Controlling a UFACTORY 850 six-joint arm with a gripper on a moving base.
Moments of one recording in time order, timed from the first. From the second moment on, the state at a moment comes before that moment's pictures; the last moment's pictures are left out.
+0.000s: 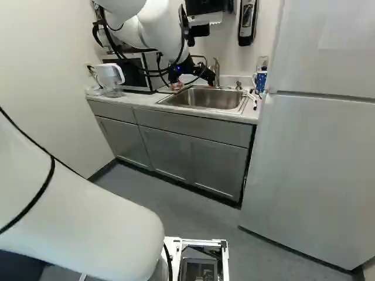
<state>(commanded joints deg) -13.5 13.5 -53.5 0.0 -18.4 -0.5</state>
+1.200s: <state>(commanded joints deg) -13.2 13.6 -52.4 0.0 -16.9 -0.5</state>
